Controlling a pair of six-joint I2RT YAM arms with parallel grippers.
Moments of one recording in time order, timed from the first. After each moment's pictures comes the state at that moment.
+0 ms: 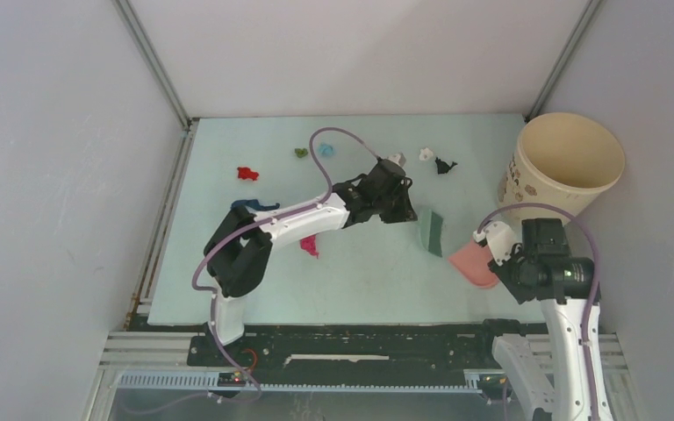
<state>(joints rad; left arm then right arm) -0.90 1.95 1.51 -0.25 0.06 -0.87 -0.05 0.69 0.98 -1.39 0.04 -0.69</state>
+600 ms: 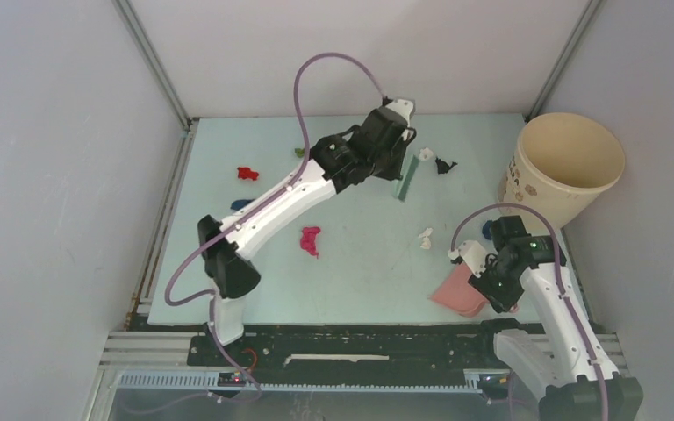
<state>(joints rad) -0.91 1.90 2.05 -0.79 -0.20 -0.40 0.07 0.87 0.77 -1.39 -0.02 -0.77</state>
